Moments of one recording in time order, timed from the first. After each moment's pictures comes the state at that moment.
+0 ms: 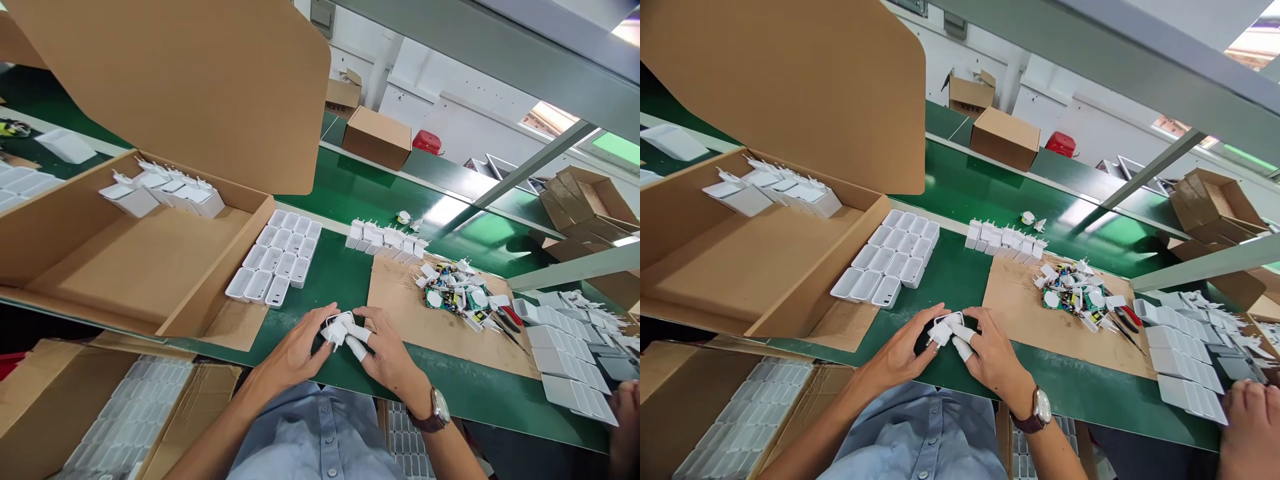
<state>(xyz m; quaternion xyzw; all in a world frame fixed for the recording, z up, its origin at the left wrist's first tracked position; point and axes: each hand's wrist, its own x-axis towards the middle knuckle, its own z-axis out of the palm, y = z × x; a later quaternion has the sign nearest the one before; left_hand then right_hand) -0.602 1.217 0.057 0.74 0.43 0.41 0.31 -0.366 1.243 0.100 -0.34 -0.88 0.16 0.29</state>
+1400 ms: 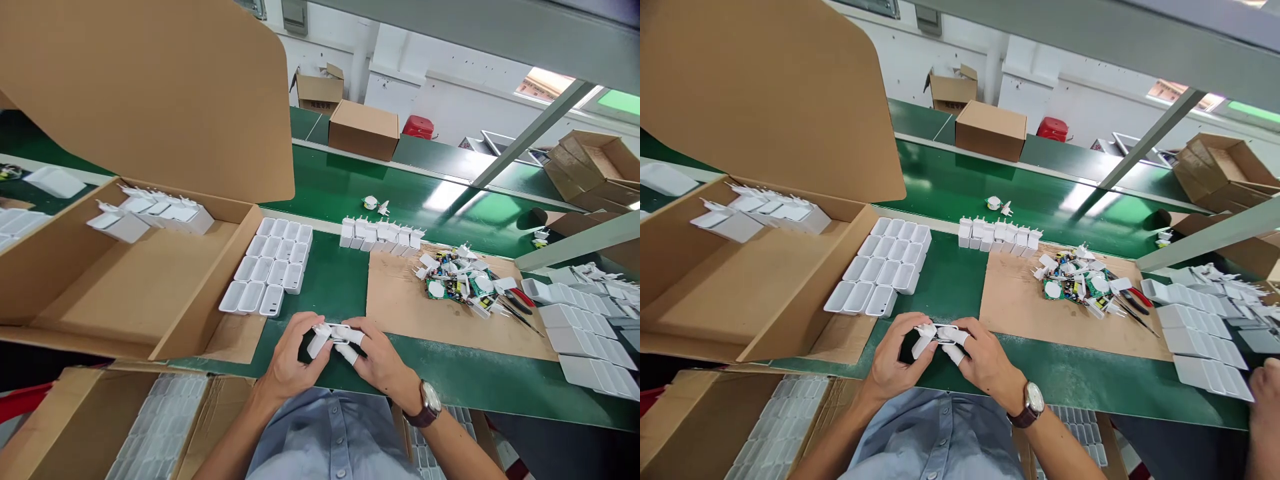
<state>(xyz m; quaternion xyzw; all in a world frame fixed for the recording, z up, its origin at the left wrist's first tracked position) -0.599 1.217 0.068 0.72 0.45 0.49 0.18 -0.380 1.235 0.070 -0.34 -0.84 0.22 0.36</state>
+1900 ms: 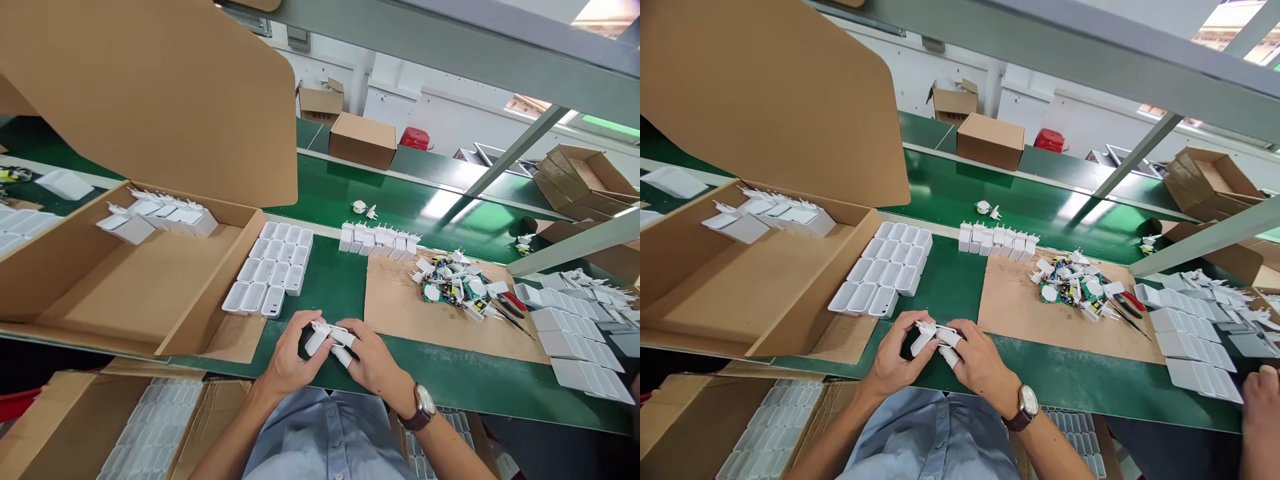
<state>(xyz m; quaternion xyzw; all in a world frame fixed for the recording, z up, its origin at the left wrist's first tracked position) -0.600 1.220 0.061 0.70 0.46 0.50 0.23 -0.387 1.230 0.072 -0.36 -0.86 0.20 0.32</state>
